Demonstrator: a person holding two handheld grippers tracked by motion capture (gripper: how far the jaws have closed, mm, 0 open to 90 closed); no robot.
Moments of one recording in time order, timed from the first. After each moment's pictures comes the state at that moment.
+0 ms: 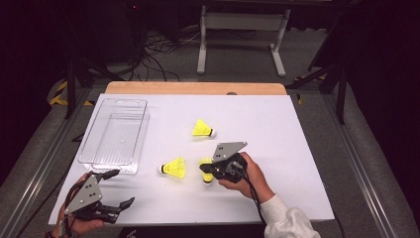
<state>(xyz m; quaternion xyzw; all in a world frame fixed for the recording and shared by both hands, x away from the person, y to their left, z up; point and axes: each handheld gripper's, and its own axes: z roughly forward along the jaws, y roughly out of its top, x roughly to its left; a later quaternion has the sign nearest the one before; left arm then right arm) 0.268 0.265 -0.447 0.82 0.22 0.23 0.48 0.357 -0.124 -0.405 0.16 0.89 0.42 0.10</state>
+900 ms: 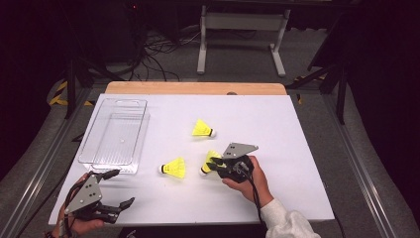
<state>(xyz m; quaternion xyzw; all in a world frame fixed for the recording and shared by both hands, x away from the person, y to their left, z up) 0.269 0.264 -0.447 0.82 0.22 0.22 0.48 0.361 -0.147 -0.429 0.25 0.85 0.44 0.13</state>
